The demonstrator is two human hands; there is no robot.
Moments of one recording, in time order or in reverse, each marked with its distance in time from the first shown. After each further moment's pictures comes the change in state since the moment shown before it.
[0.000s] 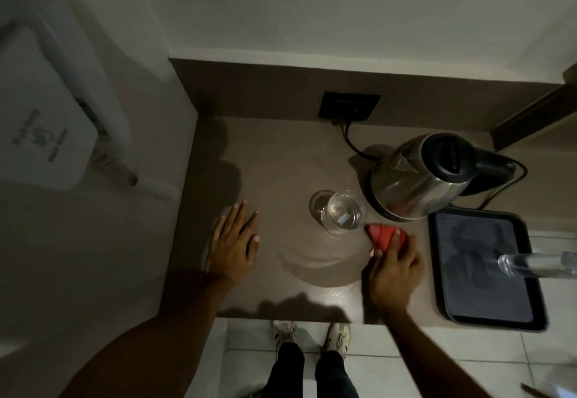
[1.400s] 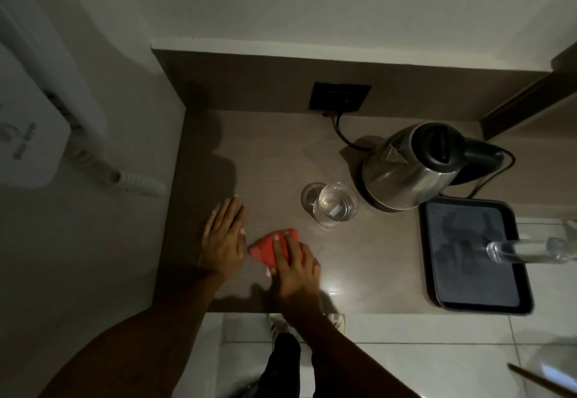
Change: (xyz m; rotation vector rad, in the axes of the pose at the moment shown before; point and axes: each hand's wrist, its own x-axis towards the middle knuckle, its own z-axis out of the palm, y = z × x) left_hand 0.000 0.004 -0.005 0.003 0.024 -0.016; right_hand -0.082 -0.107 0.044 0.086 -0.295 -0.487
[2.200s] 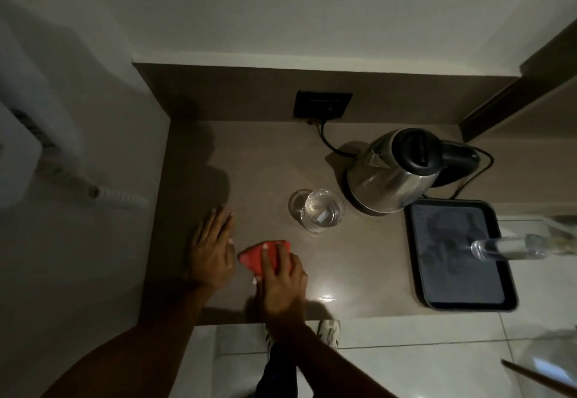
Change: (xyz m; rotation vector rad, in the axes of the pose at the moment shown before) left_hand 0.001 0.003 0.004 -0.072 0.027 -0.010; right_hand -0.002 -0.012 -0.005 0.022 0.024 0.070
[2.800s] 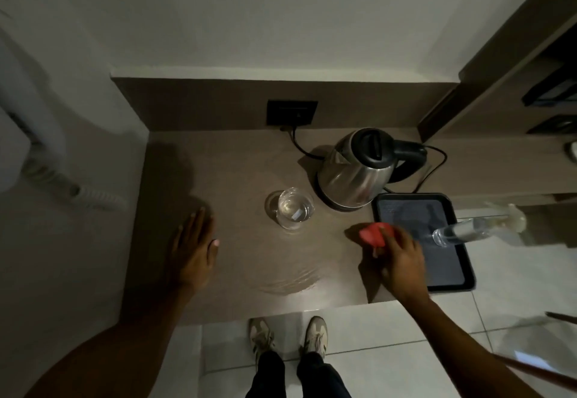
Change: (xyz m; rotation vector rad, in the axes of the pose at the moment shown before) left_hand 0.003 0.008 -0.010 0.117 -0.110 -0.009; right_hand -0.026 0.223 -0.148 -0.142 0.145 0.243
